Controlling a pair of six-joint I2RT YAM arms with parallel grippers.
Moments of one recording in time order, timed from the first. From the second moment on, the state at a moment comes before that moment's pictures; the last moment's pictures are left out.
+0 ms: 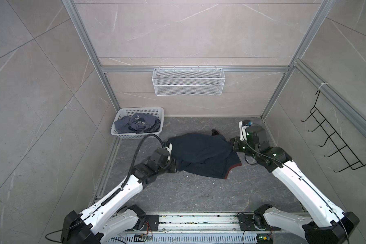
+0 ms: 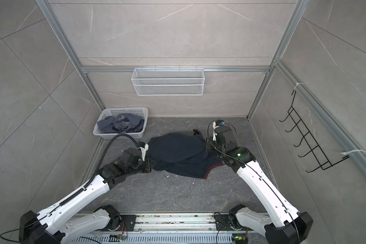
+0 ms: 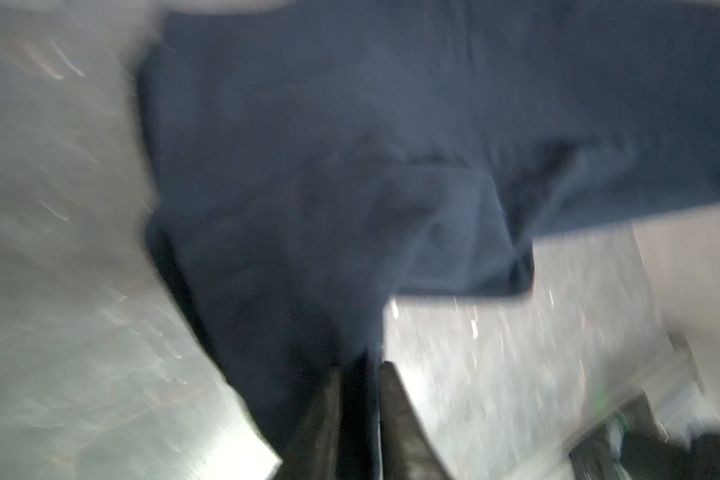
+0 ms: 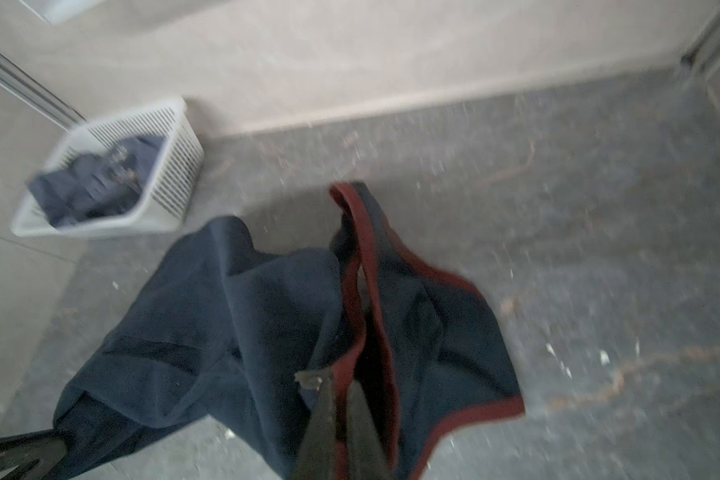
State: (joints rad) left arm -0.74 1.02 0.69 -0.54 0.08 -0.61; right arm 0.44 1.08 1.04 -0.68 0.10 0.44
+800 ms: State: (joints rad) left arm -0.40 1.34 0.80 -0.56 0.21 -0.71; right arm 0.44 1.04 0.68 -0.74 0.15 0.68
